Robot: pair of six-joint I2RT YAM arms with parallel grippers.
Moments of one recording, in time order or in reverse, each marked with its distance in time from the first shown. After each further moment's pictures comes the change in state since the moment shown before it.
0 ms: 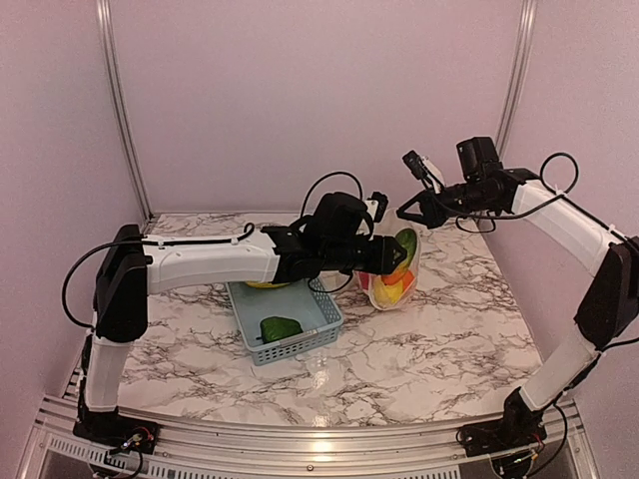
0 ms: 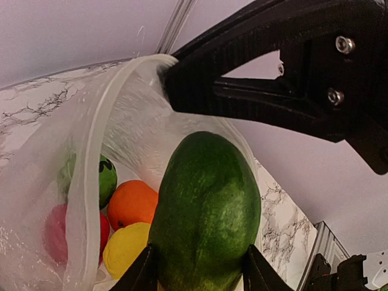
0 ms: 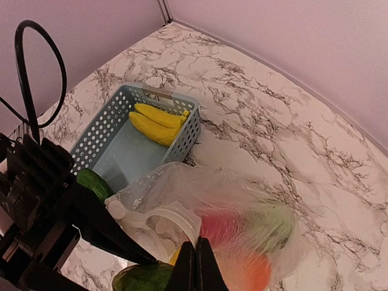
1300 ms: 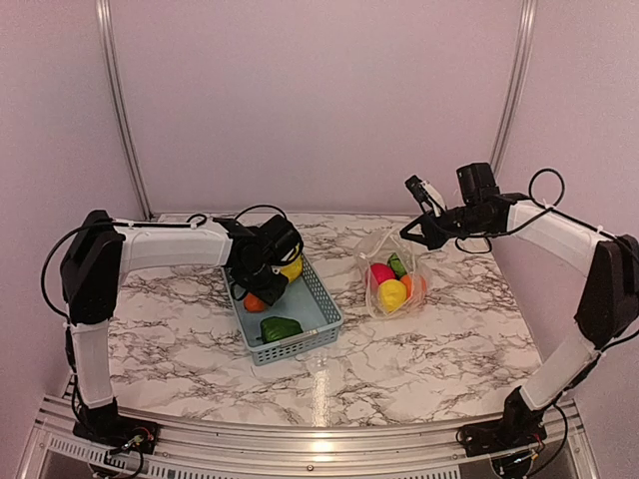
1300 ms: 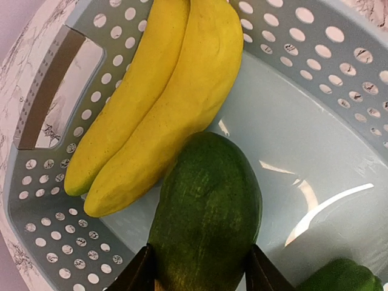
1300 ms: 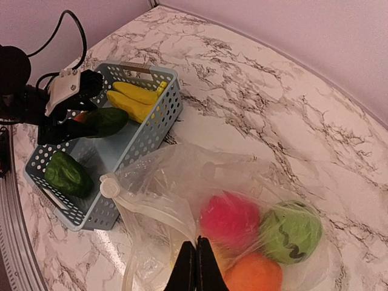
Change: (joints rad) left arm 0.233 -0.126 -0.297 -0.663 -0.360 0.318; right arm -0.045 0.003 -0.211 0.179 -0.015 -0.036
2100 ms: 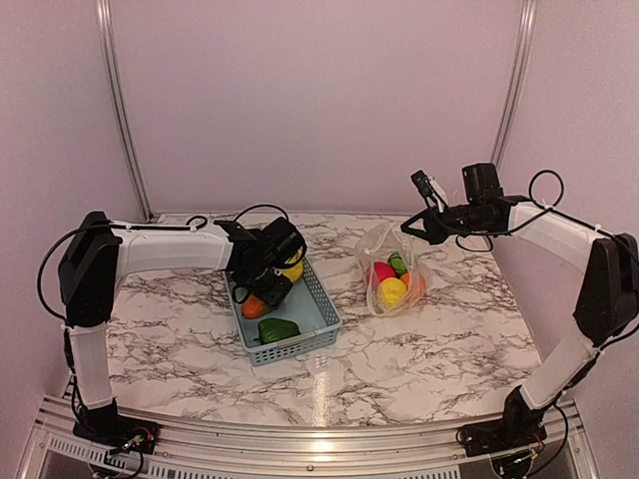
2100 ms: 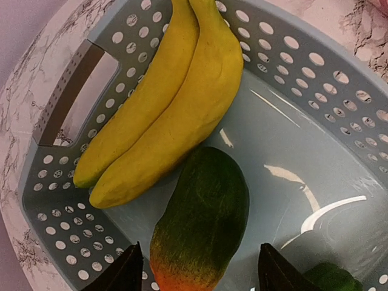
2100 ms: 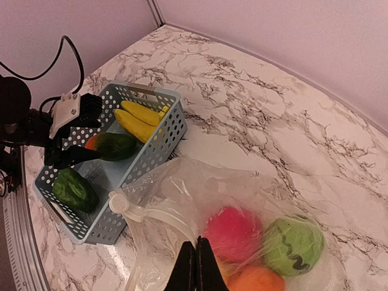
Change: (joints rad) left arm -0.034 -0.054 -0.005 0.012 -0.043 -0.026; right arm -0.038 0.013 -0.005 0.076 -0.080 0.050
